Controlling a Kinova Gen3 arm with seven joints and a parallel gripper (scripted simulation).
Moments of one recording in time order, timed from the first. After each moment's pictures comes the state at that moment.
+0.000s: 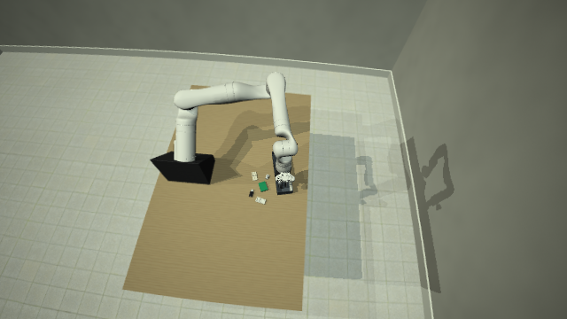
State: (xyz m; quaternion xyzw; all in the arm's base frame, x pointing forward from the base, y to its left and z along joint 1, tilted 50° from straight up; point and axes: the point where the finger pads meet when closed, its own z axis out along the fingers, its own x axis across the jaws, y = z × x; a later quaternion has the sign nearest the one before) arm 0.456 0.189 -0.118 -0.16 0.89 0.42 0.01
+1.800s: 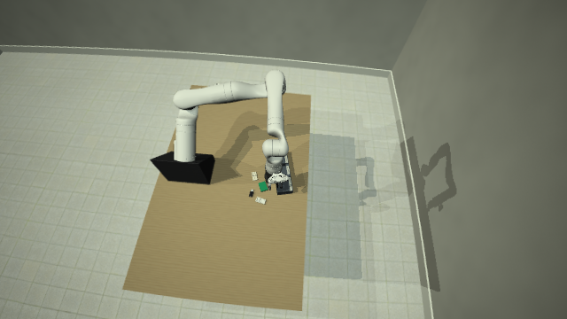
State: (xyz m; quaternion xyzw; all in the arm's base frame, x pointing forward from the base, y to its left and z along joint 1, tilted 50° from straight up) arm 0.419 0.129 -0.113 -0.27 0.87 0.41 0.04
